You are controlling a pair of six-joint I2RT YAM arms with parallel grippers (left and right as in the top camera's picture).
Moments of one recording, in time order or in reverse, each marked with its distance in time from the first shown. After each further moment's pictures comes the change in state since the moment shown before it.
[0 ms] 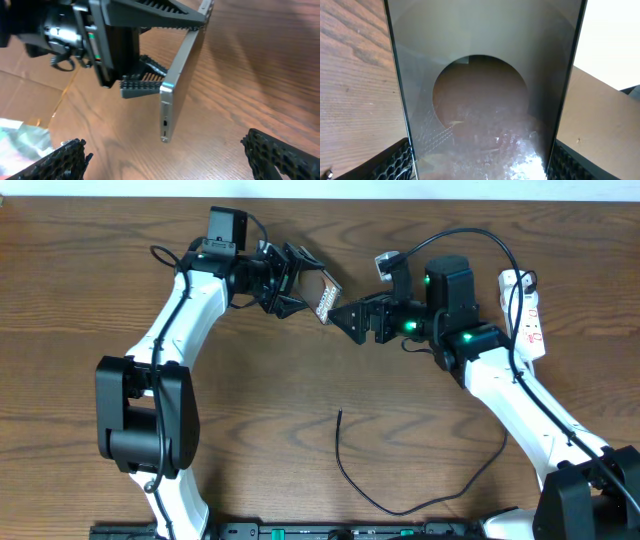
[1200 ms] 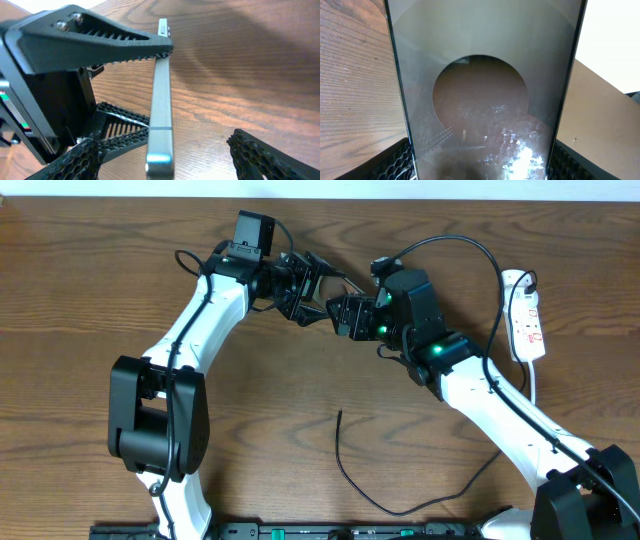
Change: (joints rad) left arm -0.084 0.000 0.000 0.000 -0.003 -0.153; right arm 0.153 0.000 0.000 -0.018 0.484 0.281
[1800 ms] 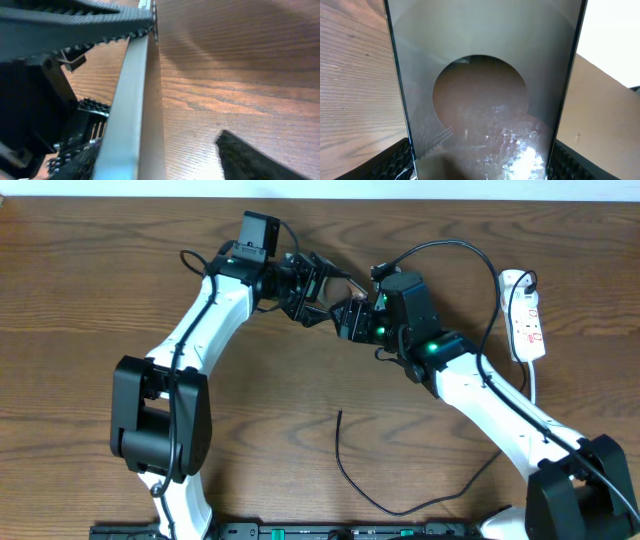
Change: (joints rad) left arm -0.023 0.000 0.000 0.018 0.000 0.000; right arm 0.000 0.037 0.000 -0.030 0.000 0.039
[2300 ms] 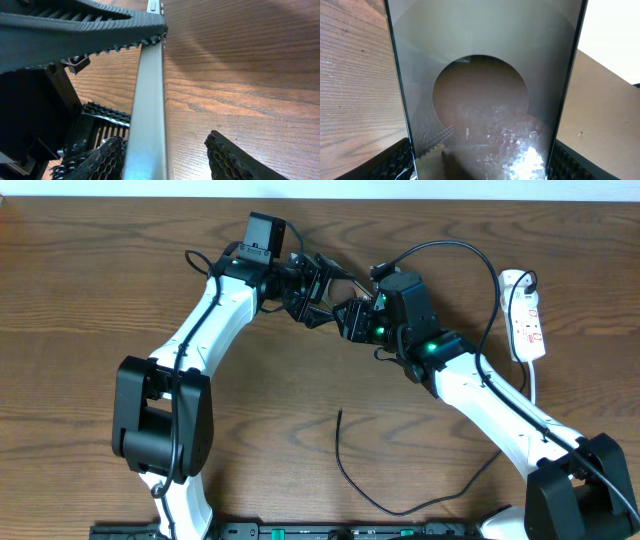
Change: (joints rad) left arm -0.014 0.000 0.000 0.004 0.000 0.000; right arm 0.001 0.003 0.000 0.009 0.003 0.000
